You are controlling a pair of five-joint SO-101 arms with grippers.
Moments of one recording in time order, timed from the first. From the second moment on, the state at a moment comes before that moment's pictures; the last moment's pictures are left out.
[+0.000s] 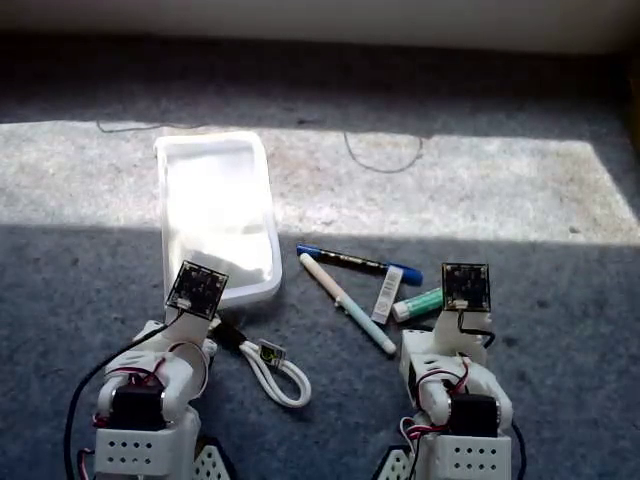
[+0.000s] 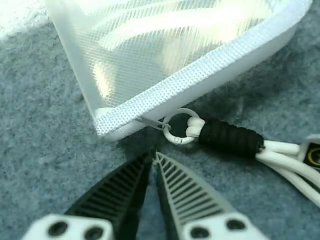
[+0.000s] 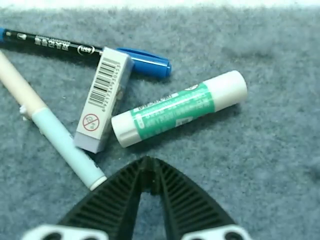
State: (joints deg) left arm -4.4 -104.1 95.9 75.8 -12.1; right arm 0.4 -104.6 95.6 68.3 3.4
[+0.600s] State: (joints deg) left arm -4.4 -104.1 95.9 75.8 -12.1; right arm 0.4 -104.6 95.6 68.3 3.4
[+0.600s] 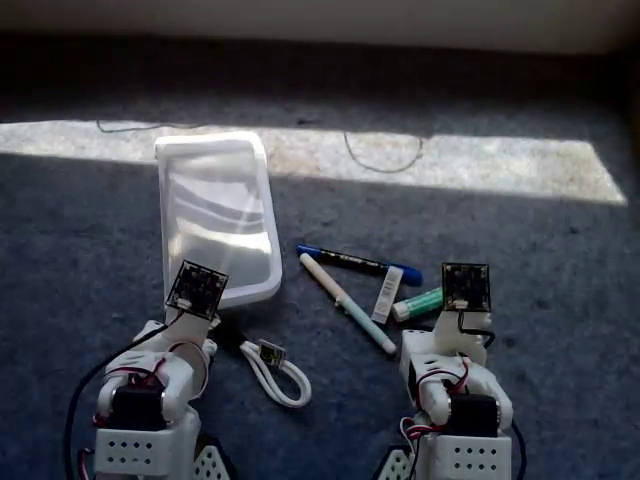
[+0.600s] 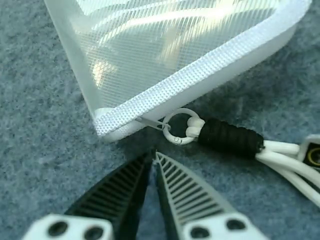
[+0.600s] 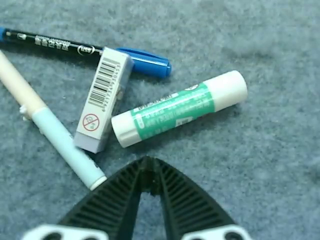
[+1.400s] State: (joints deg) left arm -30.3 -104.2 86.3 75.2 -12.0; right arm 0.4 -104.6 95.6 68.3 3.4
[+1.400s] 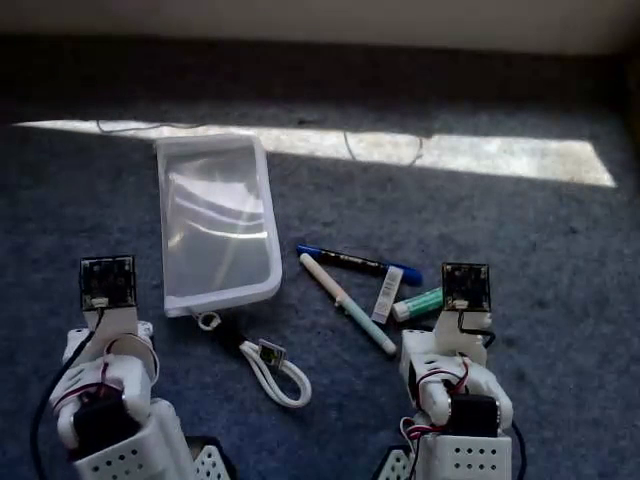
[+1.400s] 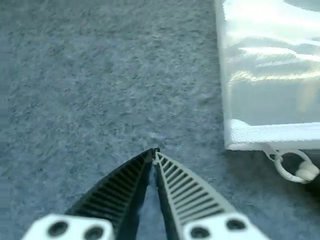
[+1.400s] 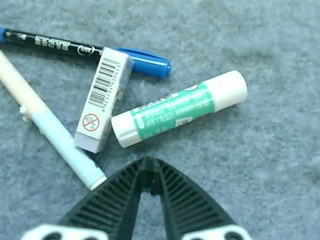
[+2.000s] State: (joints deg) left arm -36.5 -104.2 86.3 74.6 -8.0; right arm 0.0 -105.2 76.9 73.7 -0.1
